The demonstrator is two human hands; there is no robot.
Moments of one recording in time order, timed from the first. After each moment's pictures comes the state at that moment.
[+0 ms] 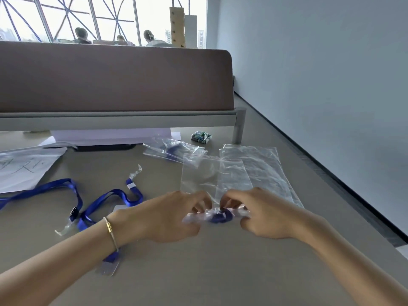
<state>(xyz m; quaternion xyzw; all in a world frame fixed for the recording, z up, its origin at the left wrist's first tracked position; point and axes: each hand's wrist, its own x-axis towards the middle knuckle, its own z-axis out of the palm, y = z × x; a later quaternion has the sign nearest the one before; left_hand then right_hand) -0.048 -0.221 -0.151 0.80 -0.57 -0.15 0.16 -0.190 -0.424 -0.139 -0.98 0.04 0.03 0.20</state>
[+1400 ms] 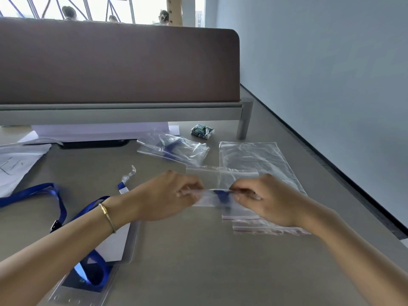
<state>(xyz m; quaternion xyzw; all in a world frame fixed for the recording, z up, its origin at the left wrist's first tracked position) 0.023 -0.248 -0.159 0.79 -0.56 -0.11 0.24 -0.141 -0.463 -0.149 -0.98 0.04 -0.02 0.20</state>
